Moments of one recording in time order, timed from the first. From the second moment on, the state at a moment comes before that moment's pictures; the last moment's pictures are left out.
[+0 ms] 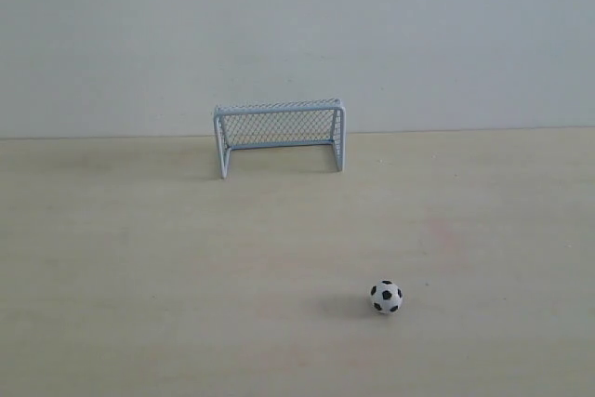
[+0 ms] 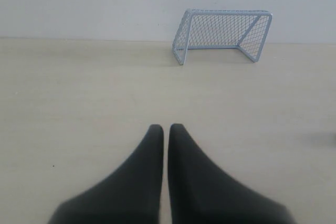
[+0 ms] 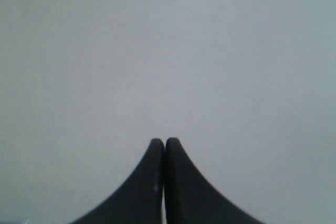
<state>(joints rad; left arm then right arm) -0.03 0.00 0.00 -0.14 0.30 0.04 0.02 0.20 -0.42 0.12 -0.04 -0.28</state>
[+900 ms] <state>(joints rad) -0.03 0.00 0.00 -0.14 0.30 0.04 0.02 0.83 -0.70 0.21 0.31 -0.29</state>
